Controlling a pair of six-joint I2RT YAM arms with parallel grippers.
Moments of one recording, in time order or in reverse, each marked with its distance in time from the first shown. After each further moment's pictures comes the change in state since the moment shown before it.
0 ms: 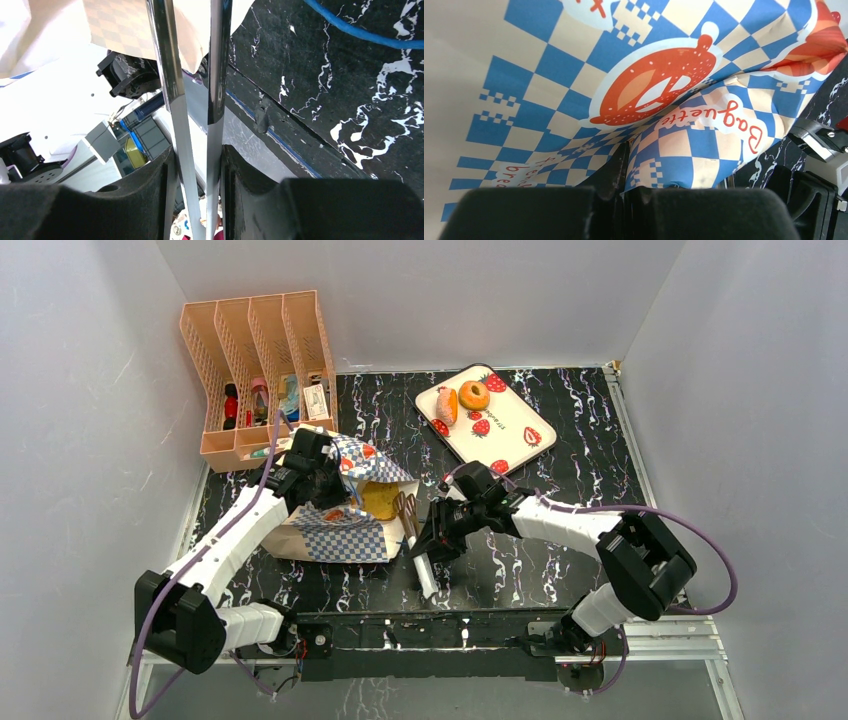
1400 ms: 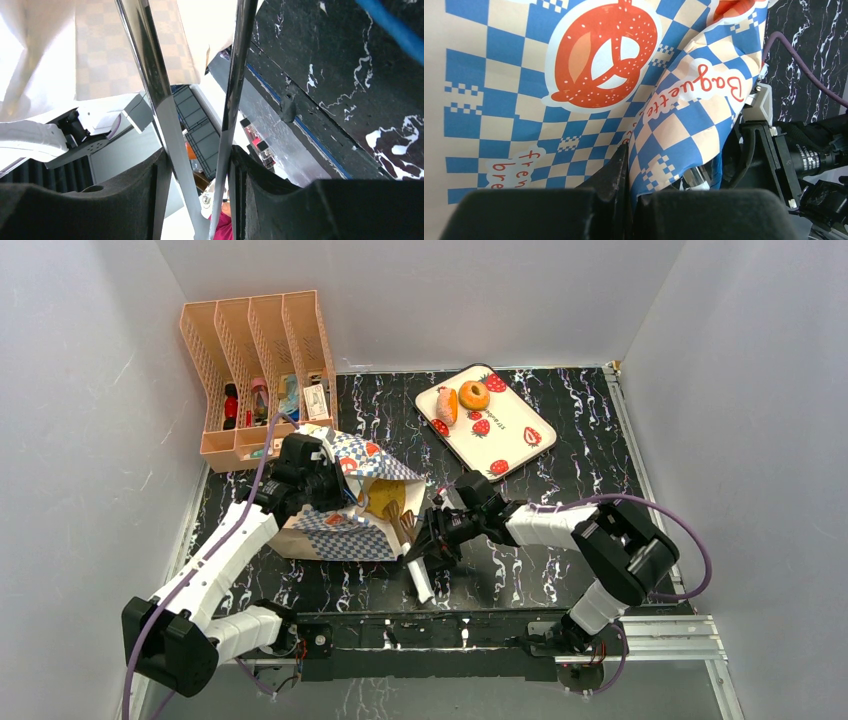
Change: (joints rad) left arm 0.001 -0.111 -0.051 0.062 0.179 0.132; right arm 0.000 0.090 -0.114 0.320 -0.179 0.197
